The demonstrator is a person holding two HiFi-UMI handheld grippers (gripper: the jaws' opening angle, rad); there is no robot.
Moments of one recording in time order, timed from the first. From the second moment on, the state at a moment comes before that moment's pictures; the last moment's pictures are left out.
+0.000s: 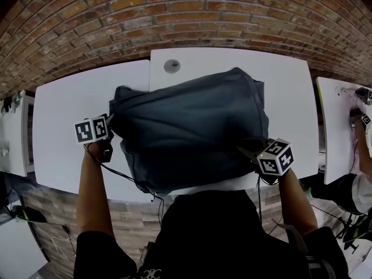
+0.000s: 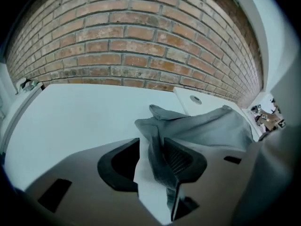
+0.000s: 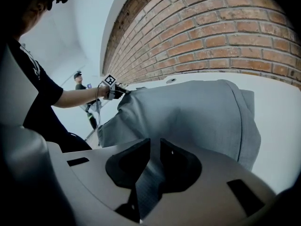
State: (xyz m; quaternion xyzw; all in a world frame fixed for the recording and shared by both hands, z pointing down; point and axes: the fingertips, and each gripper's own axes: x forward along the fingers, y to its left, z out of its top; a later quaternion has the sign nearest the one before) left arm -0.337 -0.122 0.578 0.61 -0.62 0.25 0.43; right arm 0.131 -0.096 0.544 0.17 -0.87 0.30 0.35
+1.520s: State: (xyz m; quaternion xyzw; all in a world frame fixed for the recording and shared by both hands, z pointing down) left arm -0.136 0.116 0.611 0.80 -0.30 0.49 0.17; right arm 0.229 -0.019 0.592 0.16 -0.80 -0.06 0.58
